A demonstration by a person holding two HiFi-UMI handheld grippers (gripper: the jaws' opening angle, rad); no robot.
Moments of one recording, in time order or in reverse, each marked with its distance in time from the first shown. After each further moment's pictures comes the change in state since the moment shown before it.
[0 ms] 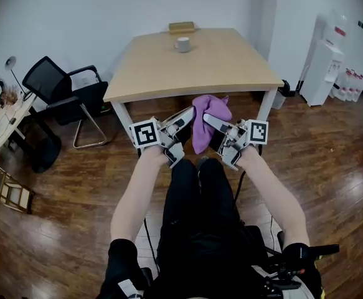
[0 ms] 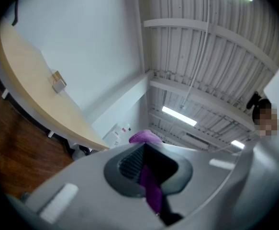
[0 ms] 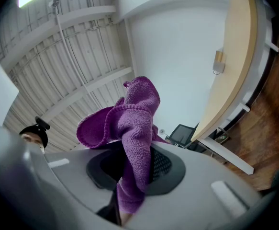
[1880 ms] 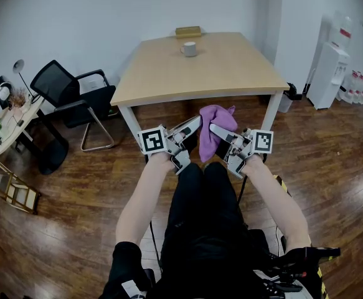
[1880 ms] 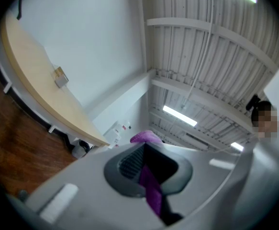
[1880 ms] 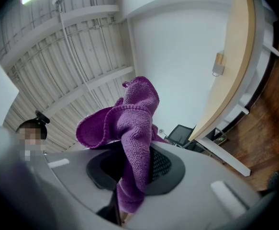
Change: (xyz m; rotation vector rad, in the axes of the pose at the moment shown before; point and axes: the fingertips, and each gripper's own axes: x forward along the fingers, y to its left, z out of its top) left arm -0.010 0.010 -0.005 -0.031 0.016 0.019; right arm -0.001 -0.006 -0.010 -0.039 0.010 -0.009
